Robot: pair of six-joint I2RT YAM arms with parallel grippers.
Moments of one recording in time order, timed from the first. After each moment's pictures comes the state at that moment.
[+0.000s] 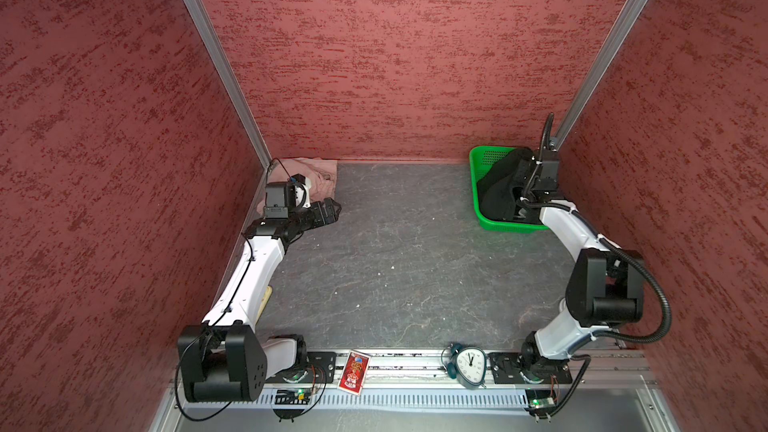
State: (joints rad) left arm 0.02 1.24 1.00 -0.50 0.36 -0.32; right arm -0.05 1.63 1.24 0.07 0.33 0.17
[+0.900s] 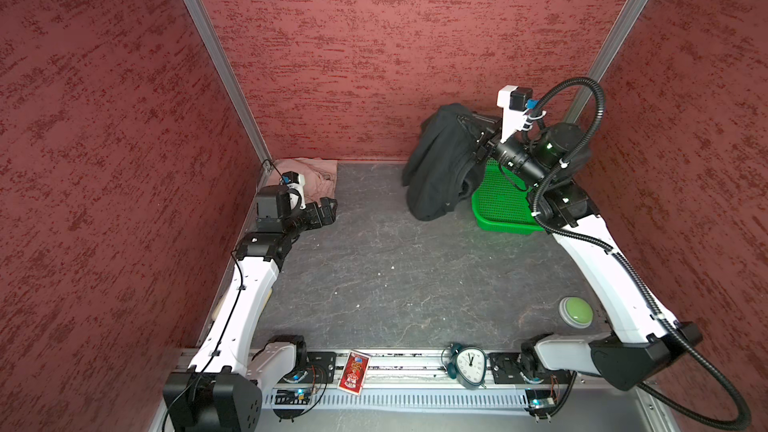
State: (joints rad) left arm -0.01 1.05 0.98 -0.50 0.26 -0.30; right arm 0.37 1.34 1.57 -0.01 -0.43 0.14
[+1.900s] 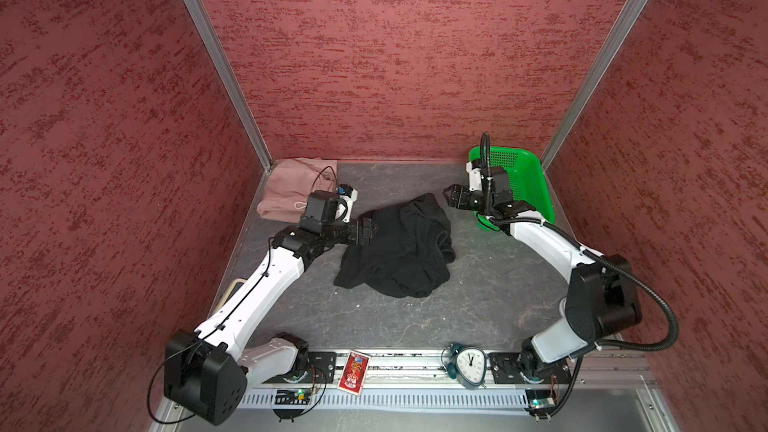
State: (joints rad) left arm -0.40 1.19 0.98 -0.52 0.24 -0.26; right arm 0.28 1.60 1.16 -0.18 -0.18 0.40
